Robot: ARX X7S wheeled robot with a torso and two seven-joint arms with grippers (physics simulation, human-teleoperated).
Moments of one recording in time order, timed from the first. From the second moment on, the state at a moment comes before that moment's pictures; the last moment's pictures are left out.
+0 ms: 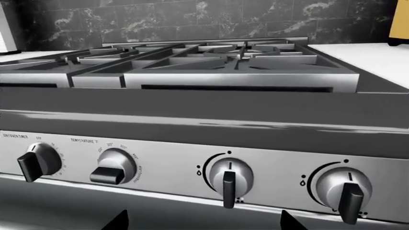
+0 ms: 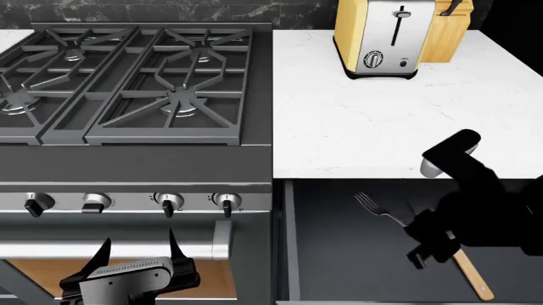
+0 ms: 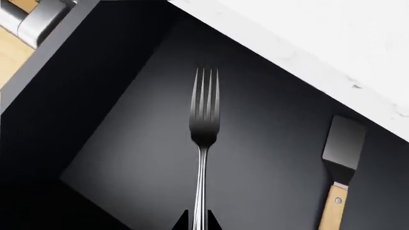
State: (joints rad) left arm 0.17 -0.16 0.08 0.45 -0.12 -0.25 -0.35; right arm 1.37 1.02 -0.99 -0.10 1.51 1.39 0.09
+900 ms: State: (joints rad) left arm 0.18 -0.19 0.10 0.45 -0.14 -0.24 -0.39; right arm 1.29 0.93 -1.07 0.09 1.43 1.32 0.20
